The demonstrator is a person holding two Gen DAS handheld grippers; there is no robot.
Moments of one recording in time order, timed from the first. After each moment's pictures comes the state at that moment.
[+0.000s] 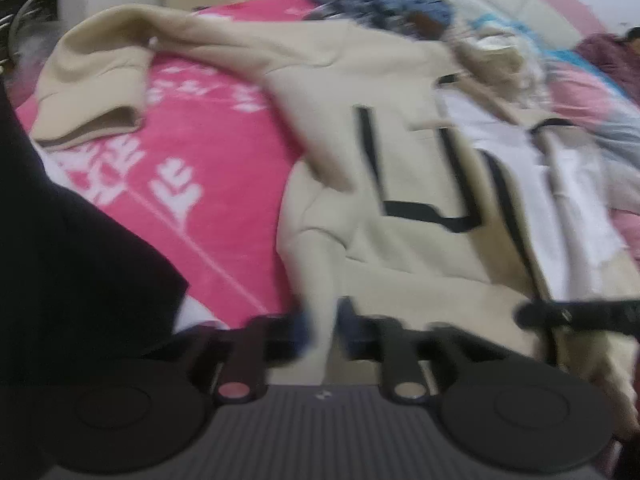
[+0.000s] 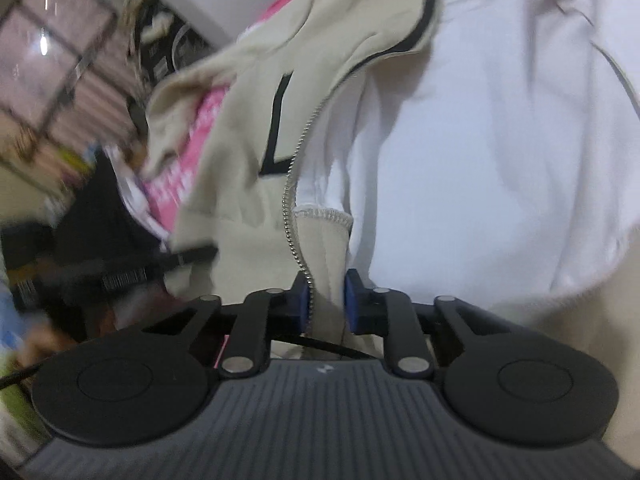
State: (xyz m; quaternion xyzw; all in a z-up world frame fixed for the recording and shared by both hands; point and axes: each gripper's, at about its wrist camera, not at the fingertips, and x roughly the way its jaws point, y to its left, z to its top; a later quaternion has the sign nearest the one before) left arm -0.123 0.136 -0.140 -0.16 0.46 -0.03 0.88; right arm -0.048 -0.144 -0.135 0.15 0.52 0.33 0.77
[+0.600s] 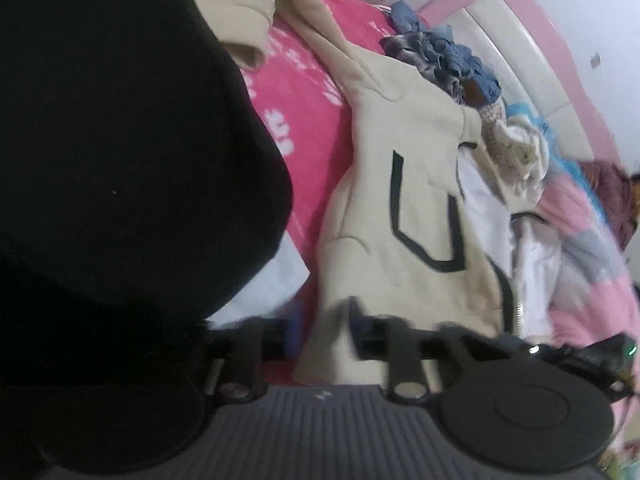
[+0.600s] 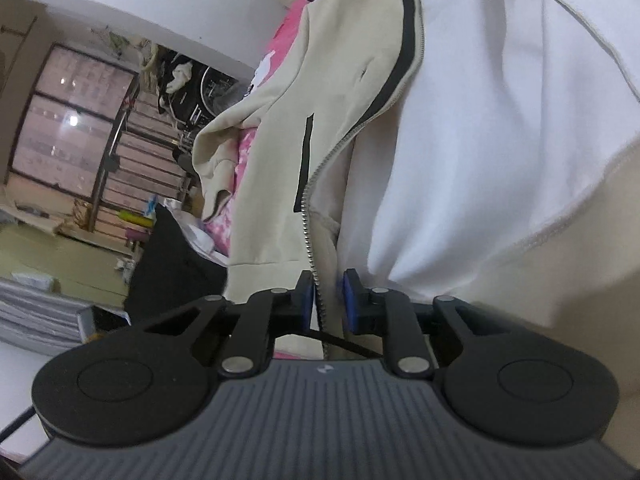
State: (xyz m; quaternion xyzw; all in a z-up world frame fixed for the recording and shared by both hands) left arm -0.185 0.200 -0.151 -0.35 0.45 0.00 0.82; right arm -0.047 -0.174 -0.130 0.29 0.54 0.35 0.71
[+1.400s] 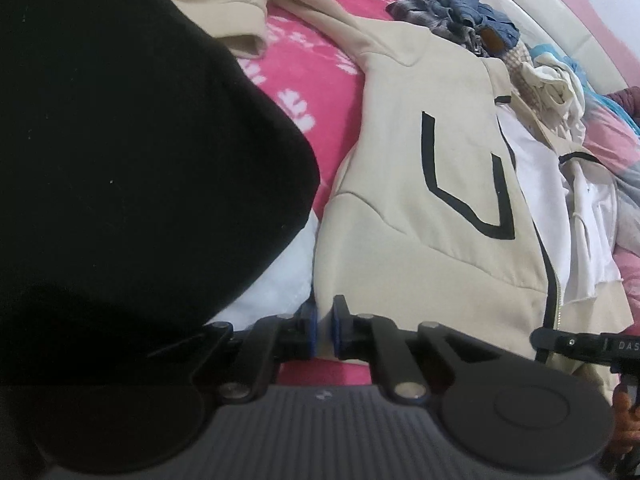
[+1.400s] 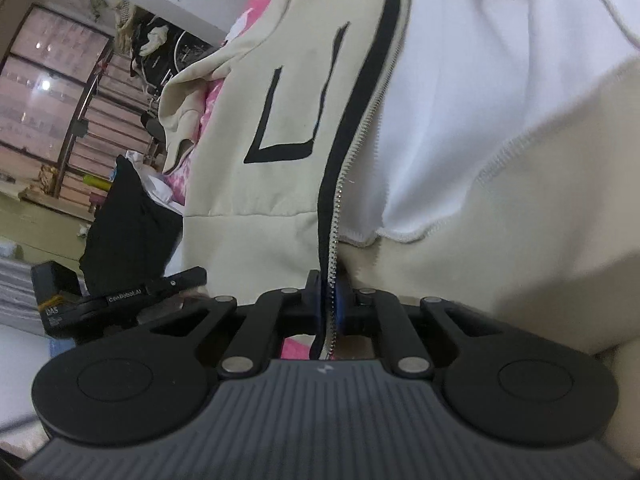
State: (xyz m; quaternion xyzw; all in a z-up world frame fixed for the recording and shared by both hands) left arm -0.187 0.178 -0.155 -0.24 0.49 0.04 0.83; right arm -0.074 -0.159 -0.144 0.20 0.56 0.33 0.73
